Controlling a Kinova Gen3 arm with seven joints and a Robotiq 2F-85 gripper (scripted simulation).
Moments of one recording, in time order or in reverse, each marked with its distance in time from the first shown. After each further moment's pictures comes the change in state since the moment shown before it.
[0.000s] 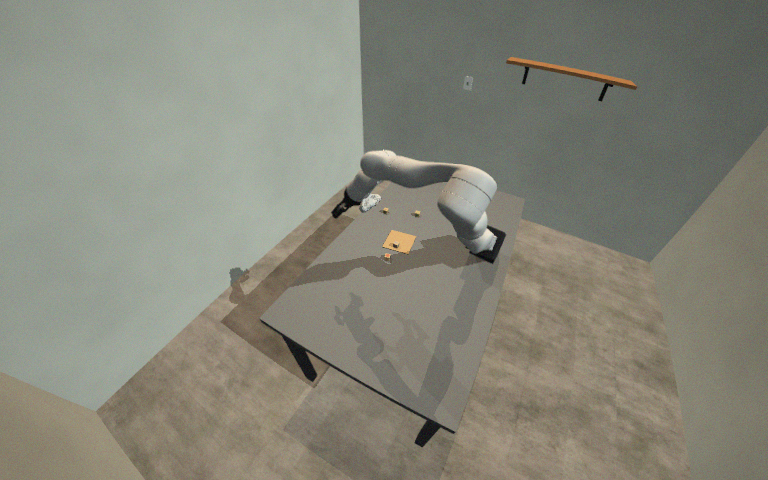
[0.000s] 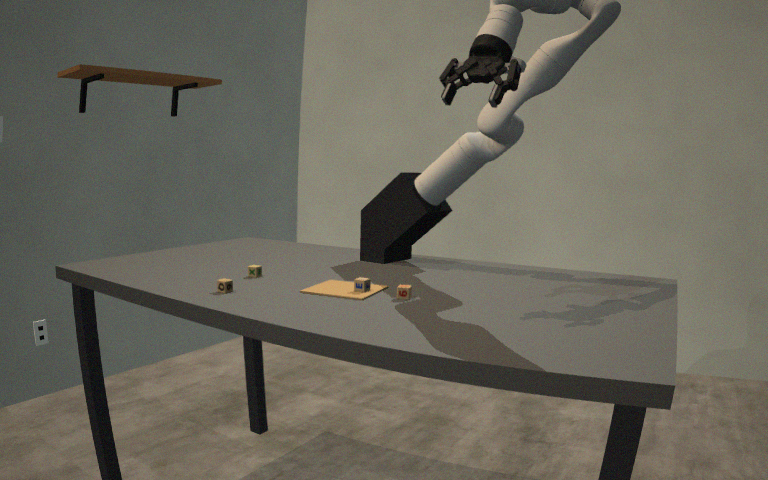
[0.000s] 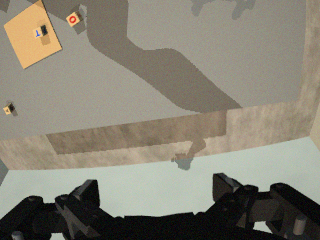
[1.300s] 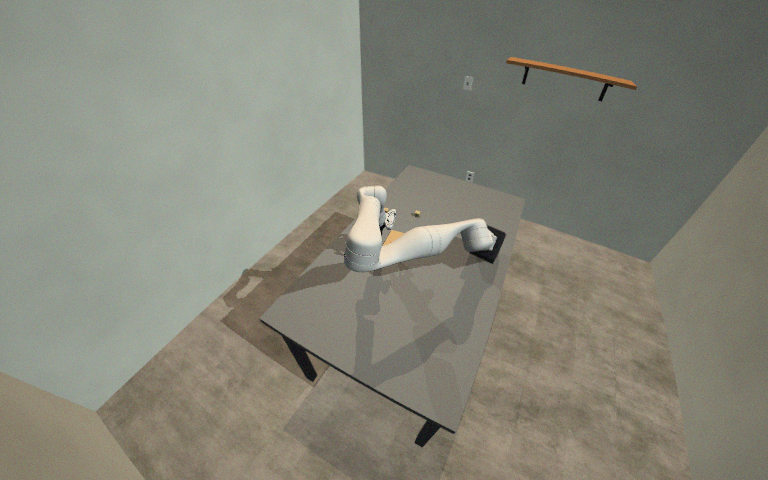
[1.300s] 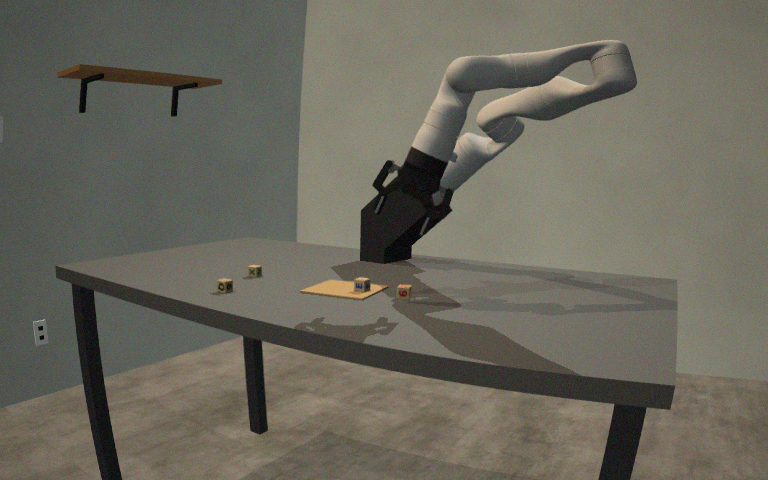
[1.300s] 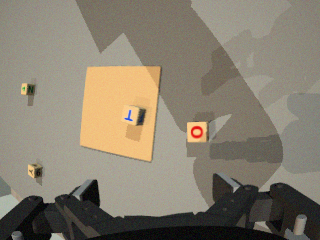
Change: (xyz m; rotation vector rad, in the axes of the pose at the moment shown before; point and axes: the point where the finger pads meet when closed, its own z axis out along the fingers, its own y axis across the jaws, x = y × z) arm 0.168 -0.159 0.165 0.203 0.519 -0.517
